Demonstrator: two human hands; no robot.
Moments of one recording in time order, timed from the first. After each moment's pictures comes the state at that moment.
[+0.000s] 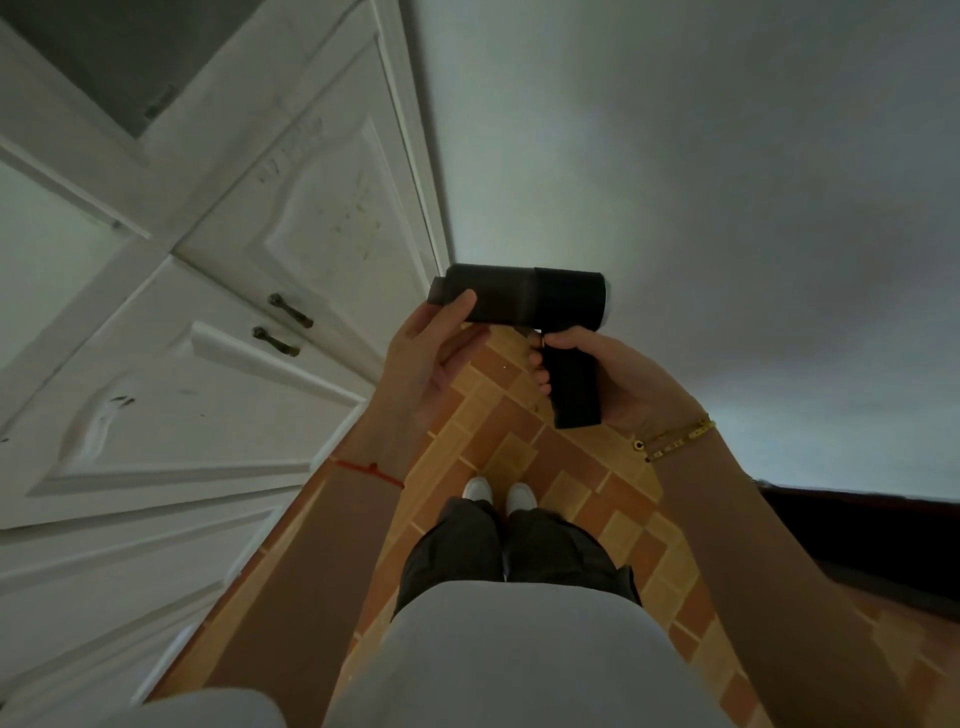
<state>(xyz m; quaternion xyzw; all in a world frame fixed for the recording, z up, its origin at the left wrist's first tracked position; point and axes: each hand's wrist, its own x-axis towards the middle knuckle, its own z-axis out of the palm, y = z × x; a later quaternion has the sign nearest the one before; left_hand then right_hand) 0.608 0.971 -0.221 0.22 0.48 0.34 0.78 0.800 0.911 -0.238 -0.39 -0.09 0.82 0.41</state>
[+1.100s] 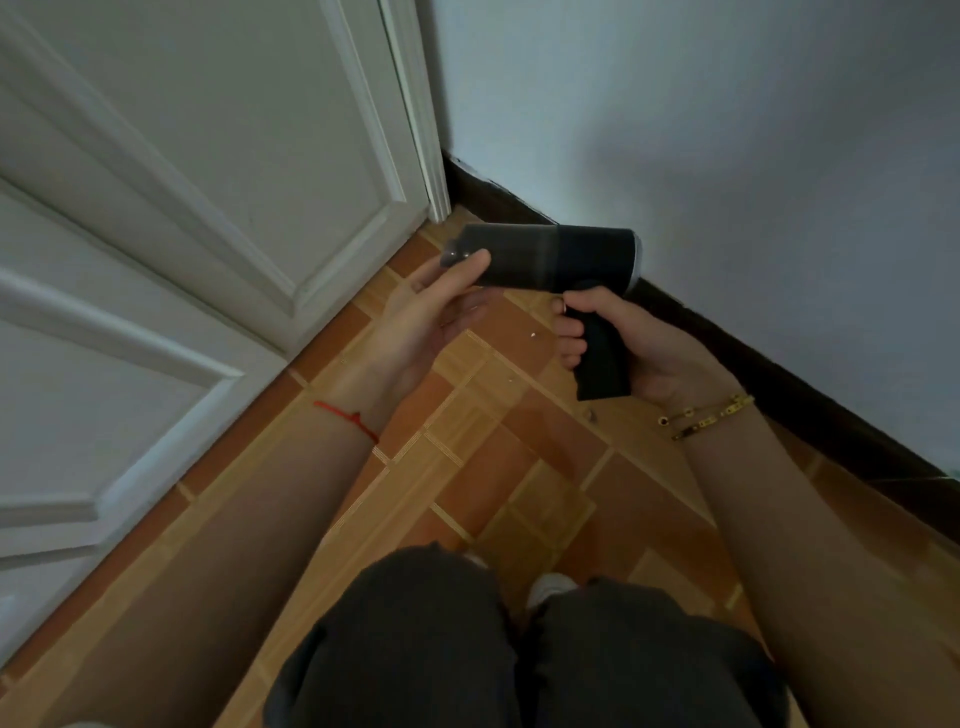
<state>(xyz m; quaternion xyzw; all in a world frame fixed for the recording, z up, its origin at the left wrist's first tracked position) 0.629 1.054 -0.847 0.43 0.46 0.29 0.72 0.840 0.988 -0.861 -0.40 -0.21 0.80 0.41</state>
